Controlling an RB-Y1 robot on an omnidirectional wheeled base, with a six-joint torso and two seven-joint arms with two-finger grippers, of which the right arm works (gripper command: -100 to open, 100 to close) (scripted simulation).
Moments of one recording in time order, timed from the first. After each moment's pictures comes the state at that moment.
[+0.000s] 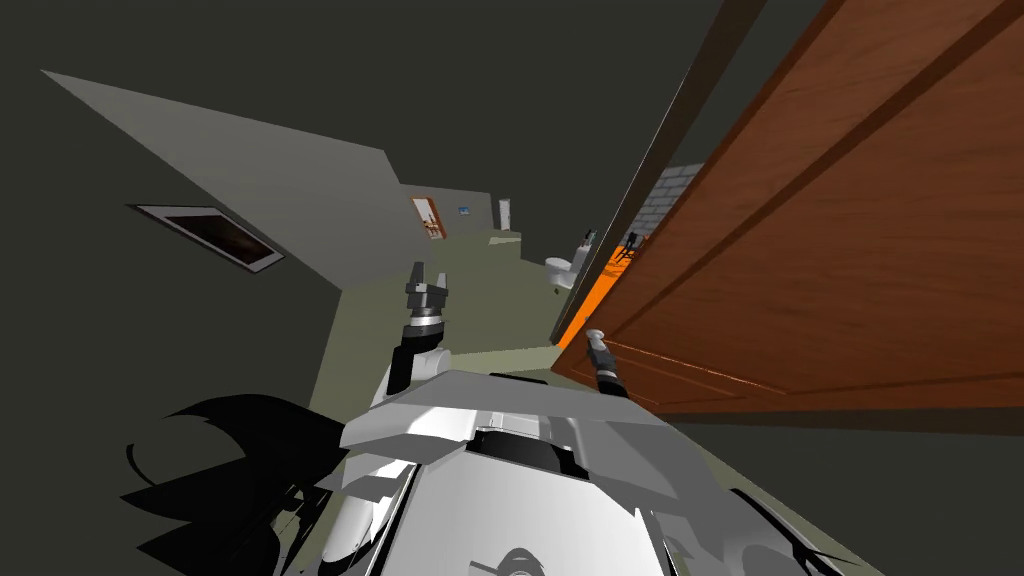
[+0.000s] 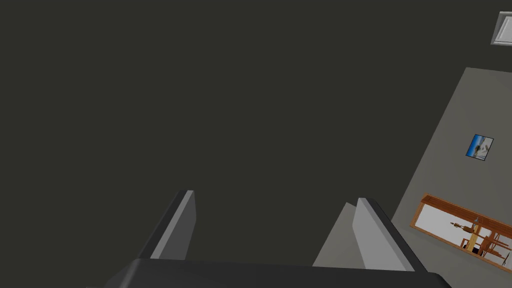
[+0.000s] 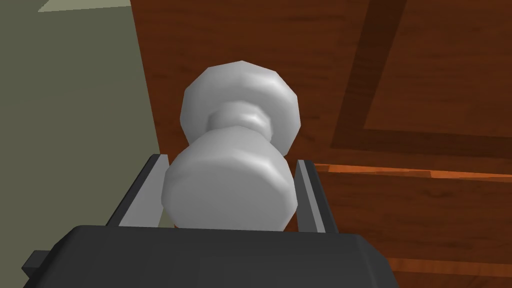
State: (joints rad) arm 0.08 -0.42 0.30 -0.78 -0.65 -0.89 -1.56
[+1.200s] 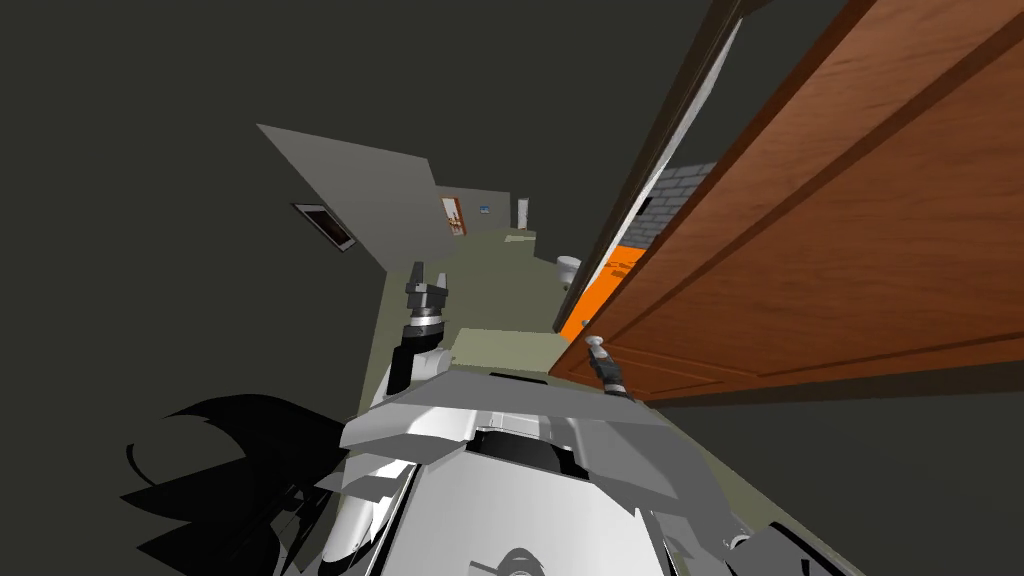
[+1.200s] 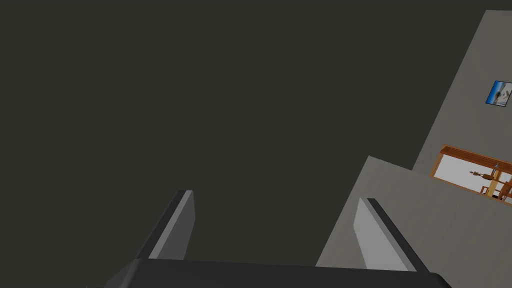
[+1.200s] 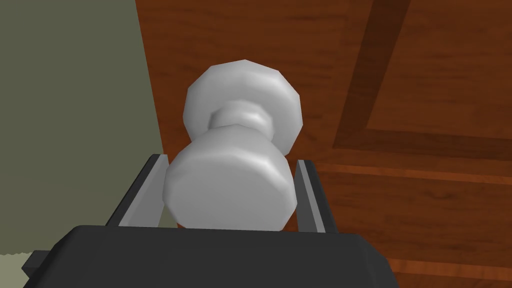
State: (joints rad) arm 0.16 -0.52 0.42 -0.80 -0.59 -1.00 -1.68
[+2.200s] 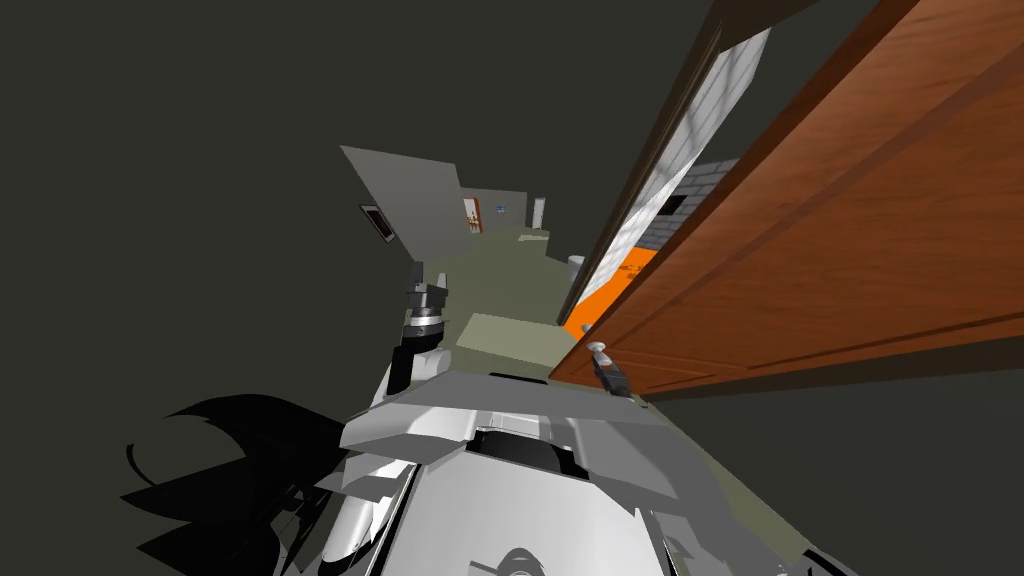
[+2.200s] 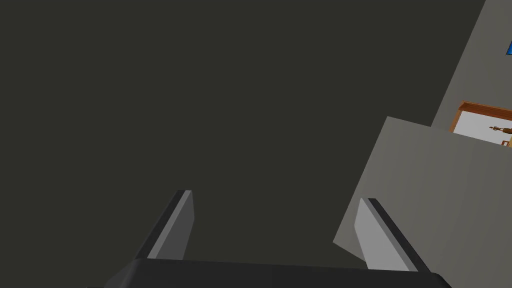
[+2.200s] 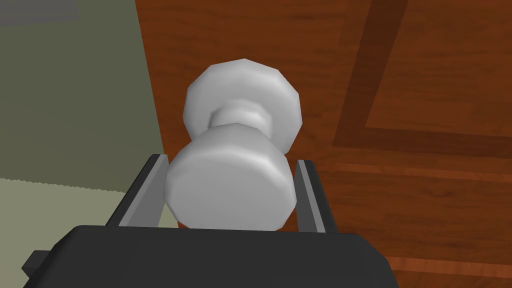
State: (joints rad) arm 0.21 -0.58 0.49 -0.79 -0.56 -1.10 -1.75
